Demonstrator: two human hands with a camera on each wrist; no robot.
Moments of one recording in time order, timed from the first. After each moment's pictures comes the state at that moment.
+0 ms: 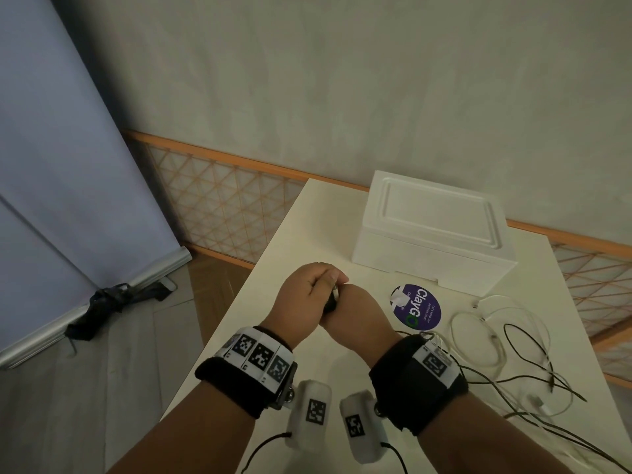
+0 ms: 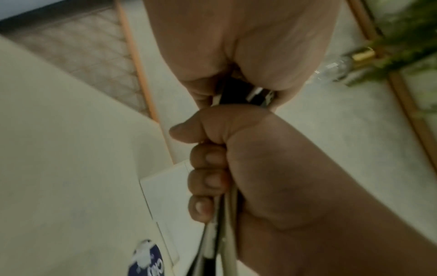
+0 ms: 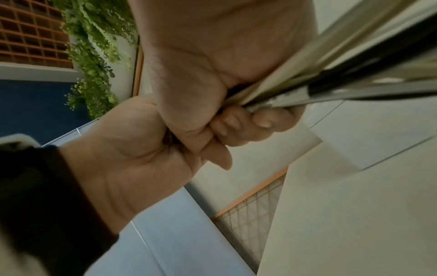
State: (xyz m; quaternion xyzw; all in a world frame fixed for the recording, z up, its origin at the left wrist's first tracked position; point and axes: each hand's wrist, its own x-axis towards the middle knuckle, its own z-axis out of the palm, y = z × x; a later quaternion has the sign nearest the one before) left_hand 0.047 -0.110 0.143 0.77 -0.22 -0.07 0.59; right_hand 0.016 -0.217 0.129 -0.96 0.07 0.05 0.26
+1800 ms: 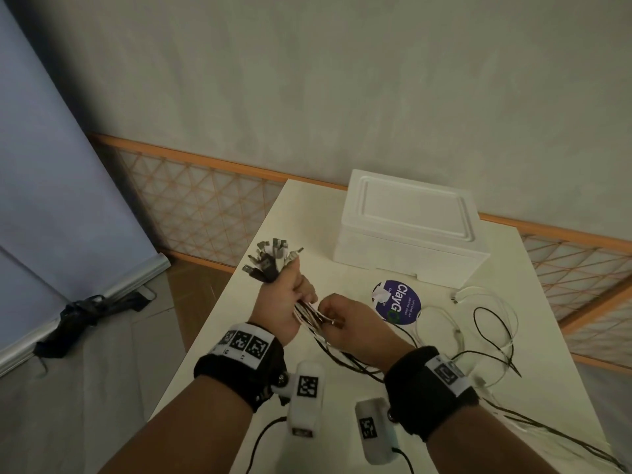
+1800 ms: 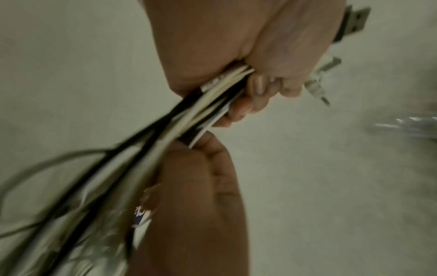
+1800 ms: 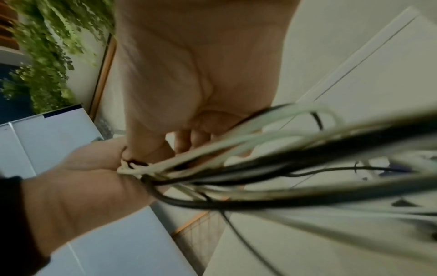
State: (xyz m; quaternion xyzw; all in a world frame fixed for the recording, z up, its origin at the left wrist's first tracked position) left_hand 0.063 -0.136 0.120 0.40 0.09 -0.24 0.88; right_hand -0.012 -0.260 0.108 -0.90 0.02 0.04 0.43
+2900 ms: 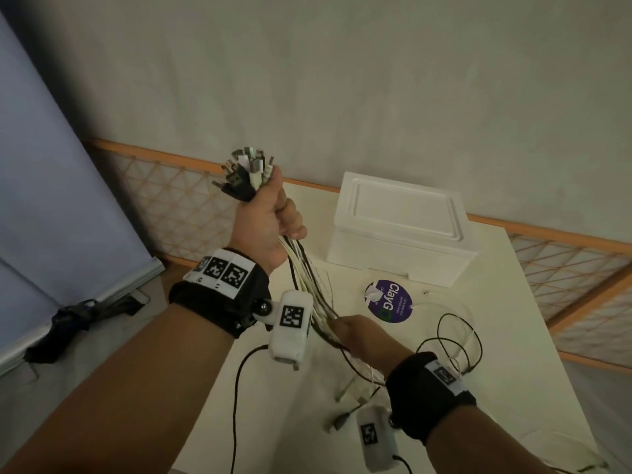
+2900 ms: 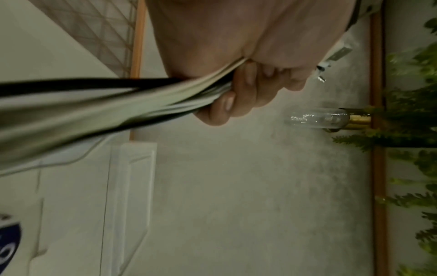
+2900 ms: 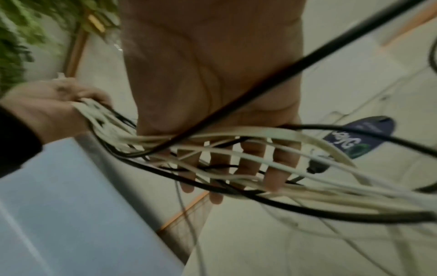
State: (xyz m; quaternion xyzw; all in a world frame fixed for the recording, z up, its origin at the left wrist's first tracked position) left_hand 0.092 -0.133 0.228 0.41 -0.09 -0.18 0.89; right_hand -0.033 -0.268 0.109 -0.89 0.14 0.16 0.40
